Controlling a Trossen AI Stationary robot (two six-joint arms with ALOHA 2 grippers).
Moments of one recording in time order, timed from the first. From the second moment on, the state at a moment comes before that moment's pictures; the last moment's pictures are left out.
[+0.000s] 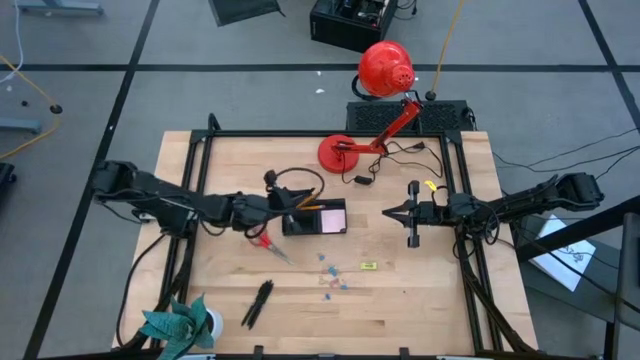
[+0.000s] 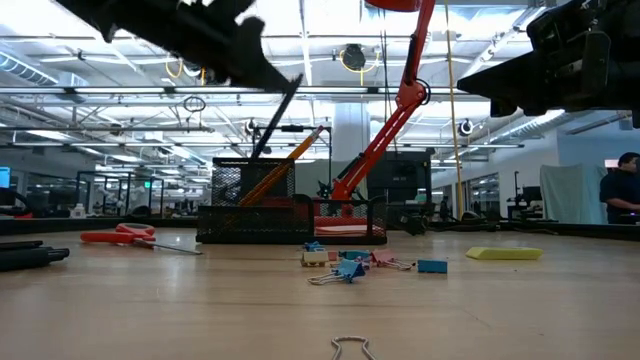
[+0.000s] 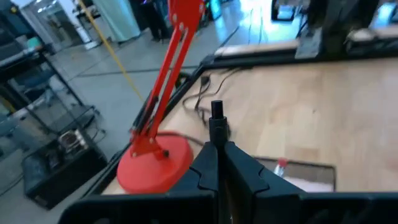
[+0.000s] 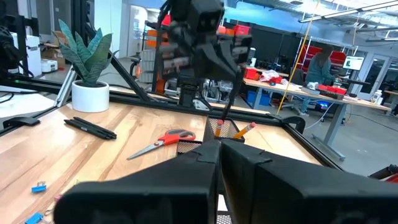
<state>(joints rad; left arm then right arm) -0.13 1.40 0.70 0.39 -0.63 0.10 0.07 0.84 0.02 0.88 0.10 -0.17</state>
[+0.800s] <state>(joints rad) -0.11 1.47 0.70 0.21 -0.70 -0.12 0.07 0.84 0.02 0.88 0.10 -0.14</state>
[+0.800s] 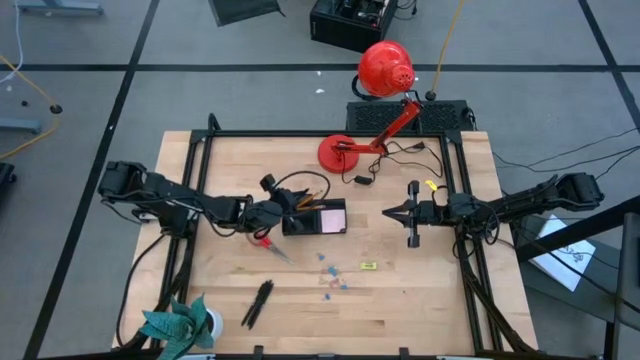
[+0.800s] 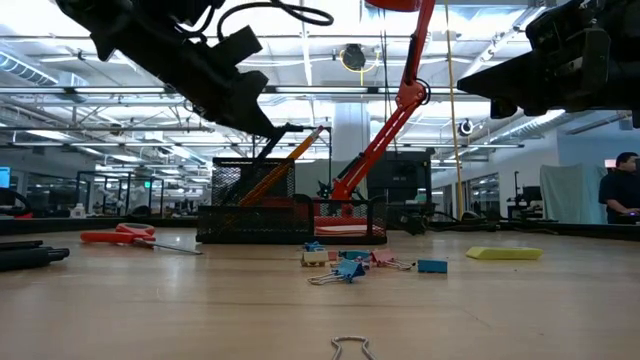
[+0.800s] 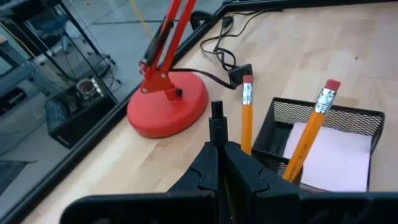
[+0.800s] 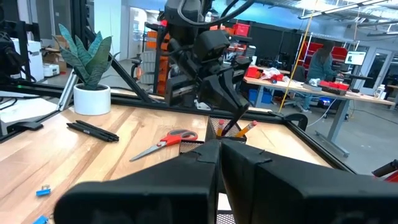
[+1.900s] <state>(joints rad) -0.06 1.47 0.55 0.43 -0.55 -0.18 0.07 0.84 0.02 0.89 0.10 -0.12</state>
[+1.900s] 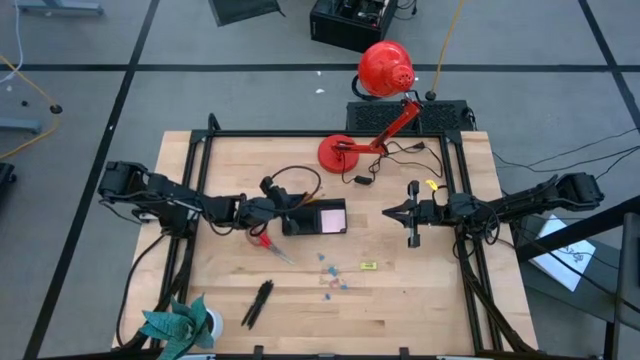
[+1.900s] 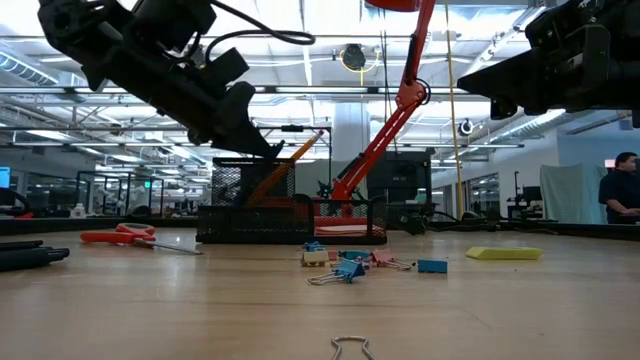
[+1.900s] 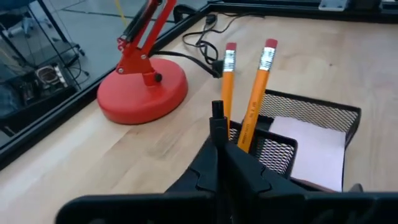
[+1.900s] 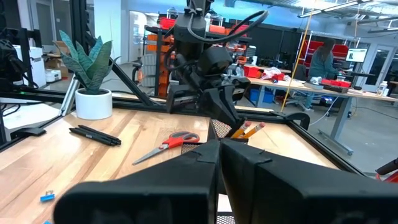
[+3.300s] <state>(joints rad) -0.64 1.59 1.30 -0.87 -0.31 -1.00 0.07 0.84 0.02 0.85 0.10 -0.09</state>
